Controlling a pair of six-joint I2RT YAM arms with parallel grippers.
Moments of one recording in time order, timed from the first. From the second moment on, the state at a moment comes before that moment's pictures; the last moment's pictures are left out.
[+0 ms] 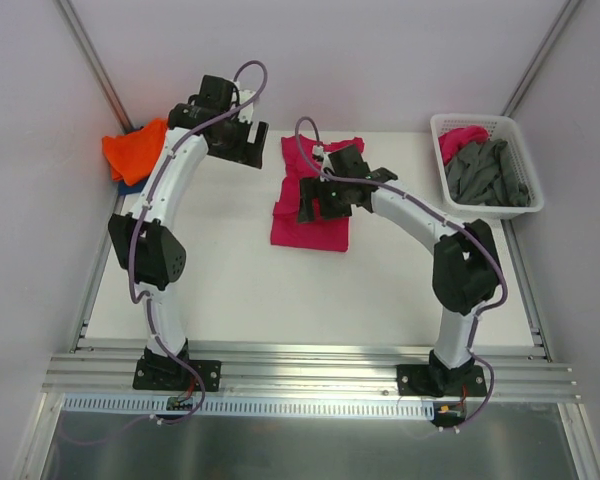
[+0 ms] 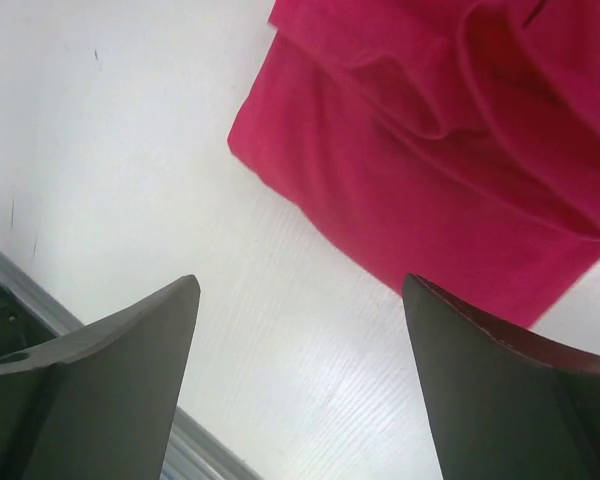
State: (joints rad) left arm -0.27 2.00 2.14 -1.05 0.17 0.04; right arm 0.56 1.87 1.55 -0.56 -0.30 0.31
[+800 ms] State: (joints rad) left arm -0.20 1.92 2.02 -1.05 0.15 0.03; right arm 0.50 2.29 1.98 -0.59 -0.23 0.30
